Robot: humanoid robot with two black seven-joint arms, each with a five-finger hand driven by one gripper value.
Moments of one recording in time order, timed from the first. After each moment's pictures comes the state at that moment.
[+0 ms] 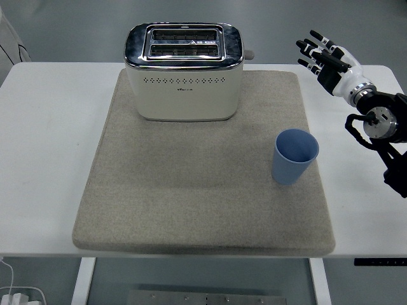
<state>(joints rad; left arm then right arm) 0.01 0.00 -0.06 -0.13 -0.04 -0.10 0.09 0.92 -0.22 0.85 0.66 -0.31 0.07 0.03</state>
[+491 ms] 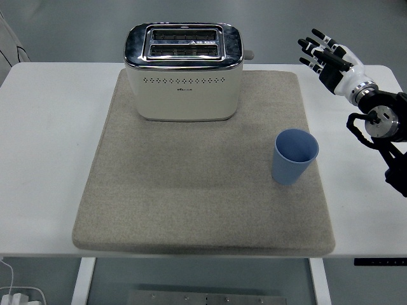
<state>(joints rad) 0.01 0.00 -0.06 -0.12 -0.04 -0.10 0.09 0.92 -0.22 0.85 0.66 -0.31 0.07 0.03</state>
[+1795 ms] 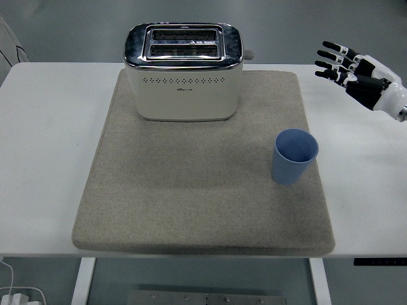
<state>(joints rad) 0.01 0.00 -0.06 -0.12 -0.04 -0.10 0.09 0.82 -0.45 0.83 0.66 -0.53 0.61 0.21</state>
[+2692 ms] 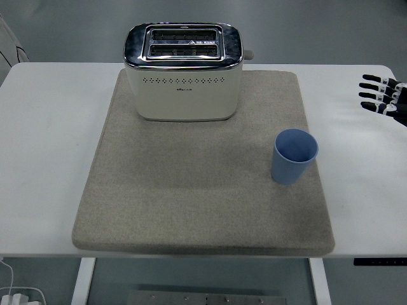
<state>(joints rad) 0.01 0.00 -0.06 -0.12 -0.04 -0.10 0.09 0.74 -0.64 0.81 0.67 -0.64 0.61 0.17</state>
